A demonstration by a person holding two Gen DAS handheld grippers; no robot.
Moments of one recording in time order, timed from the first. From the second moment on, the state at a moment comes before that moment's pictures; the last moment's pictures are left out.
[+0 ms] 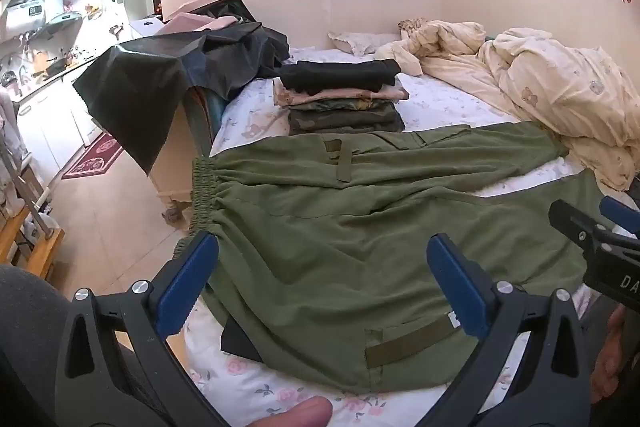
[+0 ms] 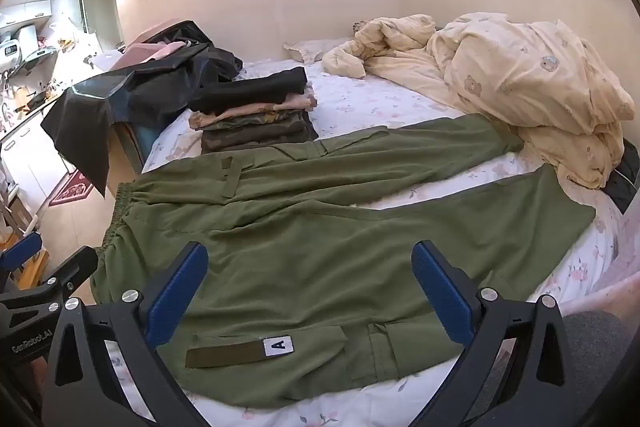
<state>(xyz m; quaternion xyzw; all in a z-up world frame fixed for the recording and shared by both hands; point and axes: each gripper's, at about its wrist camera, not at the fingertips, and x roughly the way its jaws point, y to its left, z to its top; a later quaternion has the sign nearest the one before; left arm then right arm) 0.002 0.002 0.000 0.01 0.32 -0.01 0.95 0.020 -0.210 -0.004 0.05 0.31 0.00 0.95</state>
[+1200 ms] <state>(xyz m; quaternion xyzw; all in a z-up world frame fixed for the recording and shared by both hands) -0.001 0.005 0.003 0.02 0.31 0.00 0.95 0.021 -0.205 -0.006 0.05 0.31 0.01 0.95</state>
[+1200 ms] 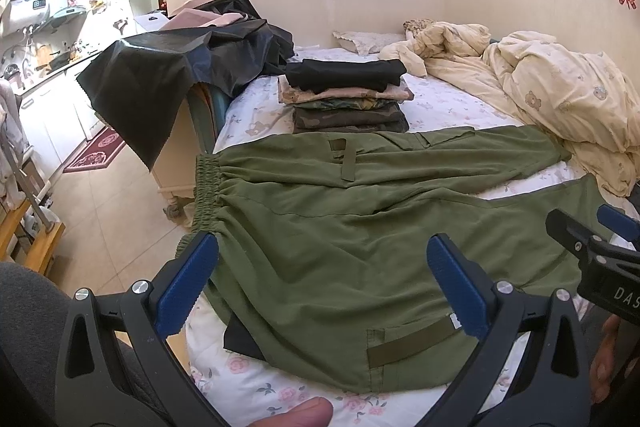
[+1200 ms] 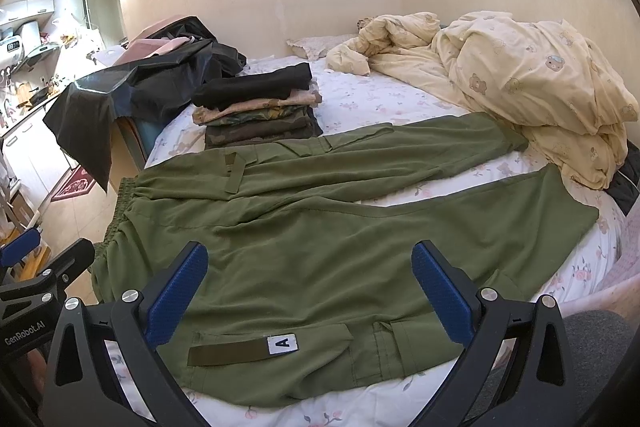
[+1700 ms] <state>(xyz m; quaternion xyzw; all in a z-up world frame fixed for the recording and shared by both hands) -0.001 0.006 0.001 0.01 0.31 0.00 0.95 0.021 -0.204 -0.007 0.05 0.32 0.01 0.95</state>
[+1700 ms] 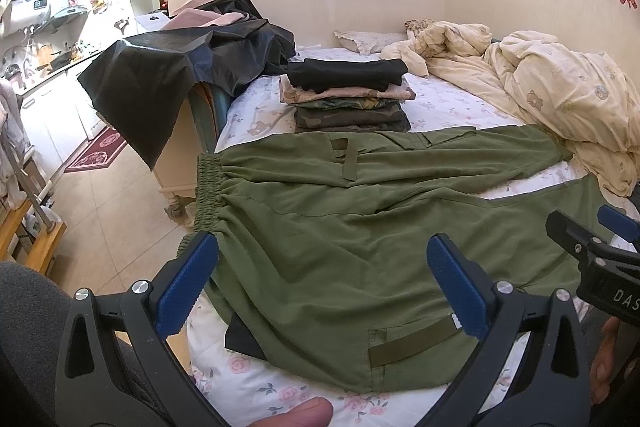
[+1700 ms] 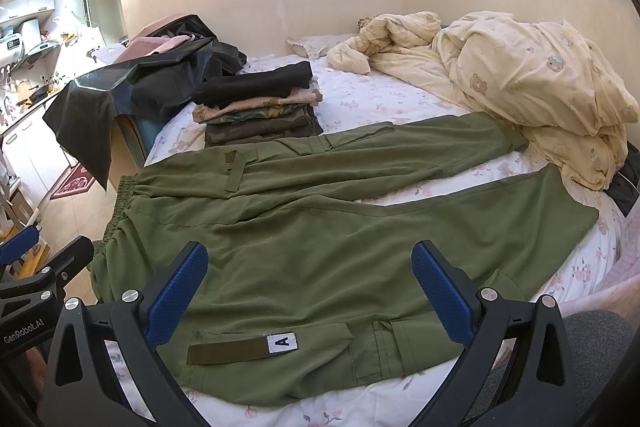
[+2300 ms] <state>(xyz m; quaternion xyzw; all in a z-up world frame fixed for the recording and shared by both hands) -0.001 0.009 0.000 0.01 0.32 0.00 0.95 0.023 -0.203 -0.015 0.05 0.32 0.00 0.95</state>
